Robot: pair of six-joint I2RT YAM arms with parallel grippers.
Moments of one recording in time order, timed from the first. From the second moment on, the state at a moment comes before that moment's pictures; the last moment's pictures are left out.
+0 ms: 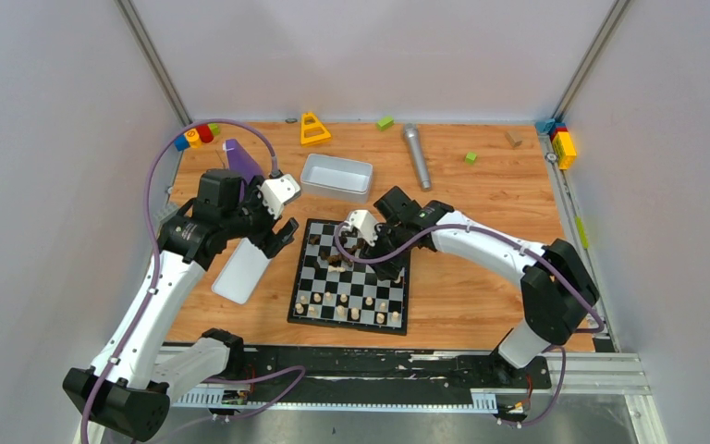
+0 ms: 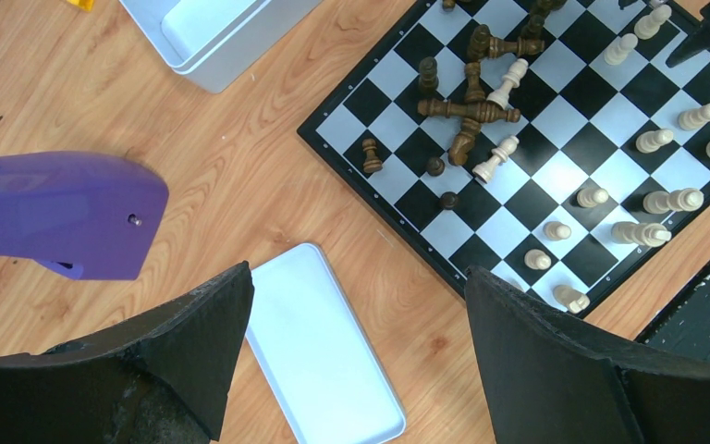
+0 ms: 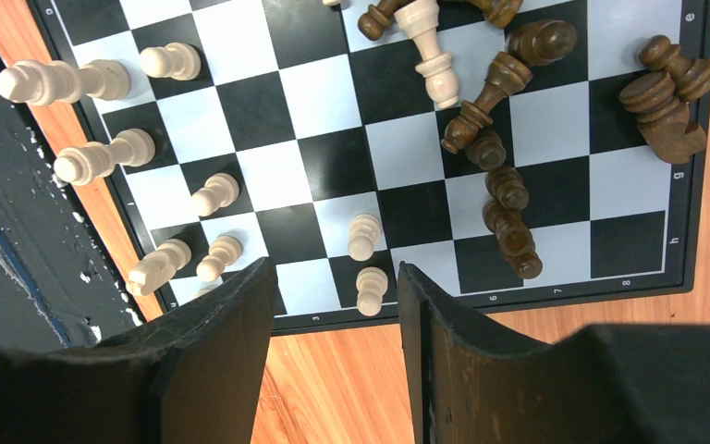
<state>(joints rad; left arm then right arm) -0.31 0.99 1.09 -0.82 0.35 0.51 0.79 1.60 1.17 -0.70 -0.32 -0.38</state>
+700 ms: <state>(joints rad) -0.31 0.99 1.09 -0.82 0.36 0.51 0.78 1.72 1.17 -0.69 -0.28 -0.38</state>
